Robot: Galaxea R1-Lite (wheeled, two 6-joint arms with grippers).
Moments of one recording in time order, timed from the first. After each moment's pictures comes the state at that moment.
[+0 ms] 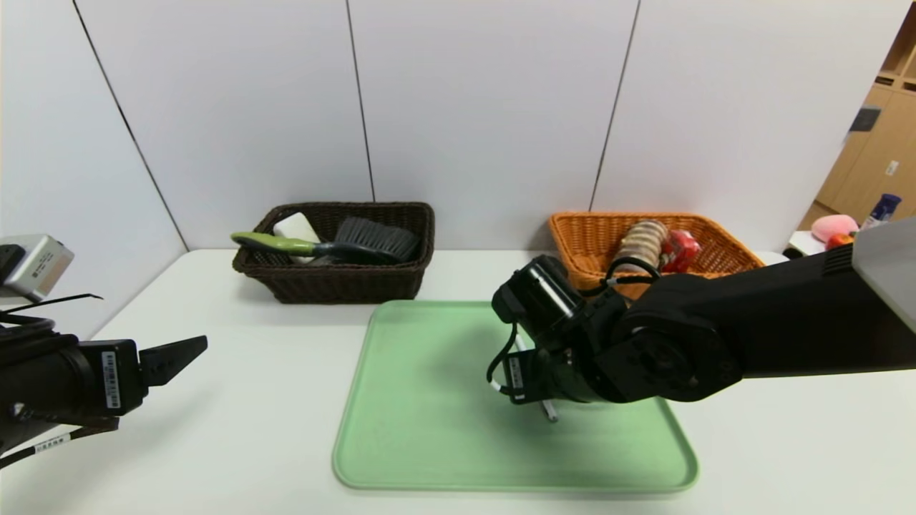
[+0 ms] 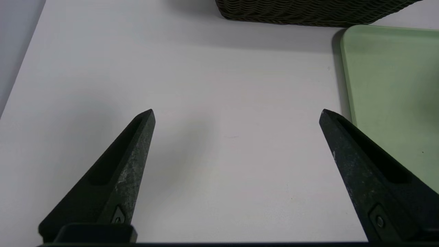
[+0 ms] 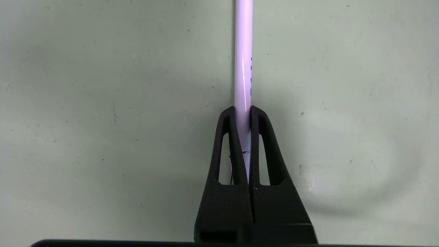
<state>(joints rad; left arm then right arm) -0.15 1.10 -0.59 -0.07 0.12 -0.15 0.77 2.00 -1.25 0.24 -0.34 0.45</state>
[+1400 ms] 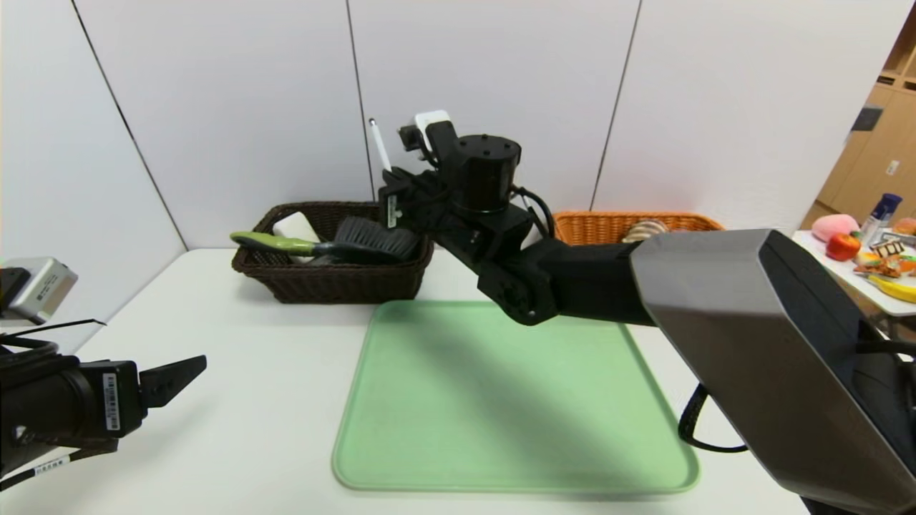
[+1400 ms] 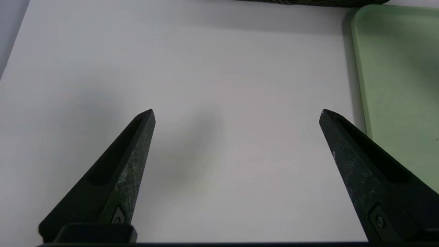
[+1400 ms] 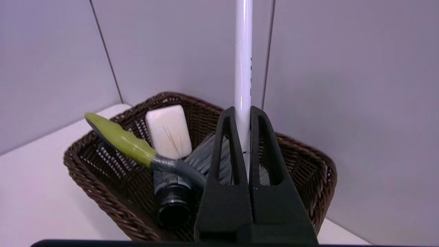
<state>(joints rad) -0.15 1.09 -0.54 -0.07 0.12 -0.15 0.75 2.40 -1.96 -0.61 -0.09 -0.04</state>
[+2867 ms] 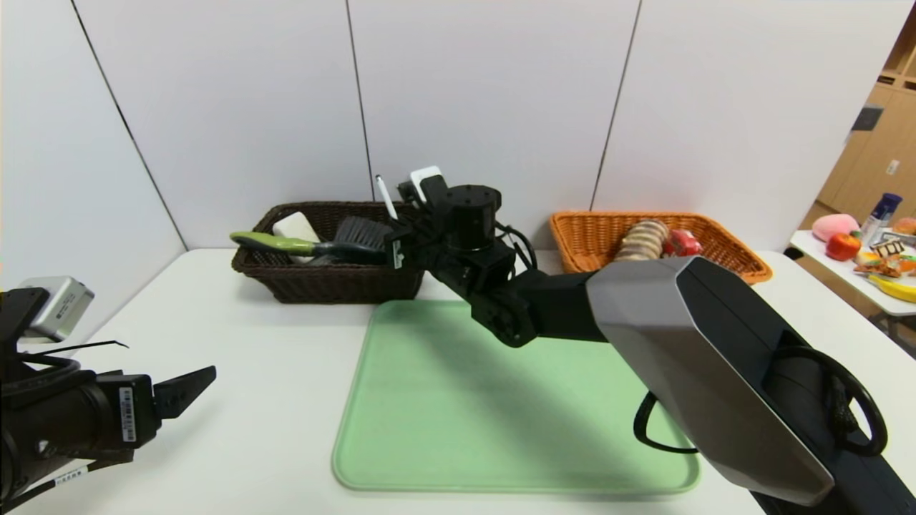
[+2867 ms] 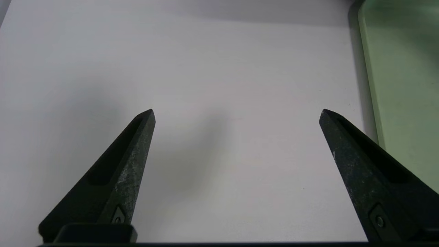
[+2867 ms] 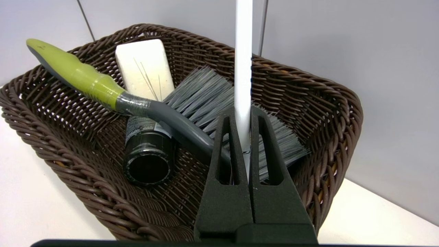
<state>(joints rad) -0.15 1.11 -0.45 -0.19 0.12 -0.15 0.73 2.51 -1.96 -0.58 -0.09 -0.04</state>
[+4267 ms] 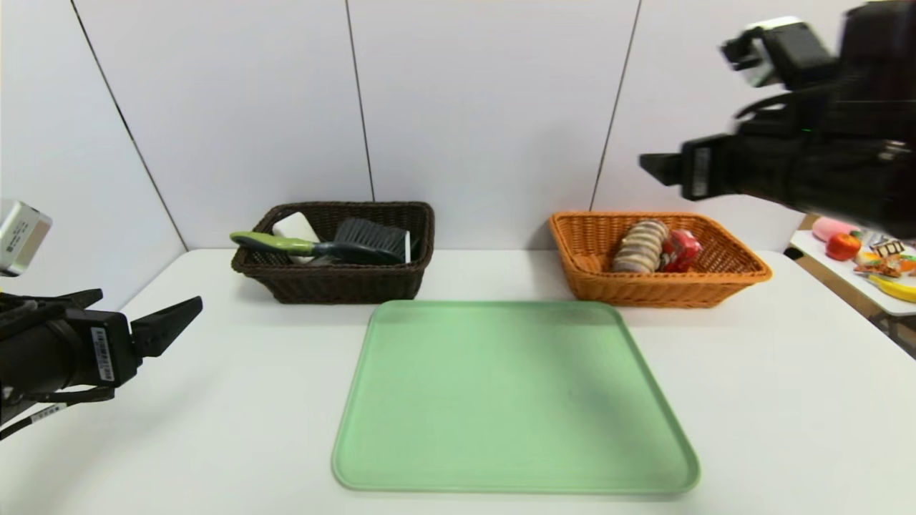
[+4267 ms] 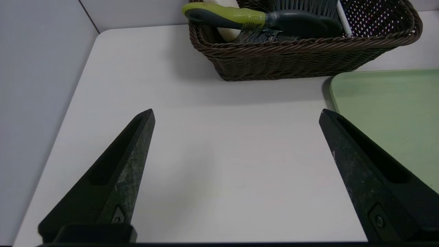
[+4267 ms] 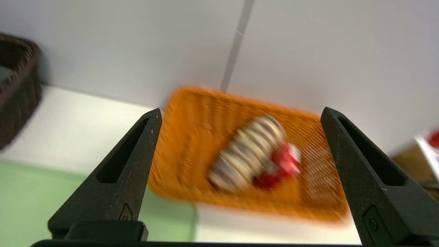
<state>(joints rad) -0.15 1.08 -0.55 -0.30 0.13 0.01 0.38 1.56 -1.22 -0.18 -0.35 -0.15</state>
